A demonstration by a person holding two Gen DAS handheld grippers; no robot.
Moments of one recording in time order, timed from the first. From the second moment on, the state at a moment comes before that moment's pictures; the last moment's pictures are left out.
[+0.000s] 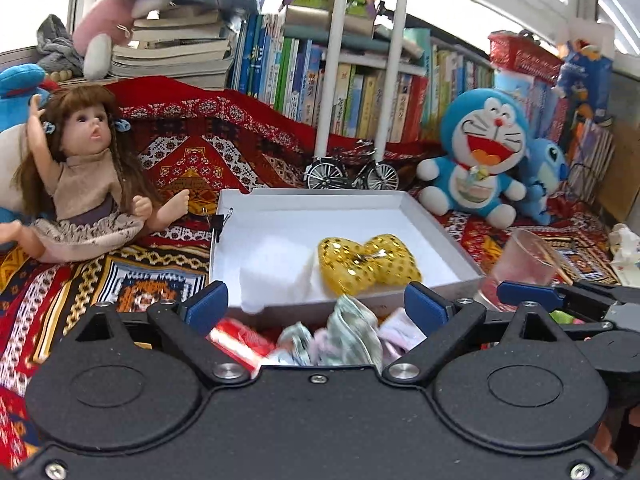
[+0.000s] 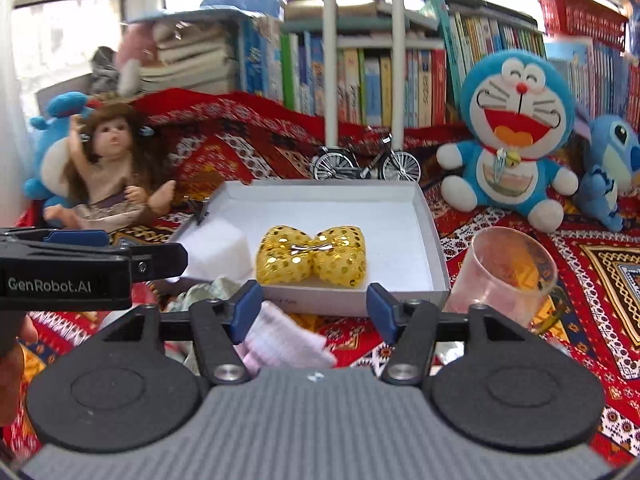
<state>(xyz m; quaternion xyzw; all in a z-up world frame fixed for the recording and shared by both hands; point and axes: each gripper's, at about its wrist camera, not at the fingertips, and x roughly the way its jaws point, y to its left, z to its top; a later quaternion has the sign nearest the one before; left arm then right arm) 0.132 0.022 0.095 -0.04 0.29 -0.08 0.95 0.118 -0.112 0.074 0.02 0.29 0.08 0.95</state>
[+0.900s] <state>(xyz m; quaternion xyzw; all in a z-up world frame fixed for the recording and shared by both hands) 0.024 0.055 0.028 -0.03 0.29 -0.01 0.96 0.030 -0.090 0.018 -0.01 0.26 0.16 0.95</state>
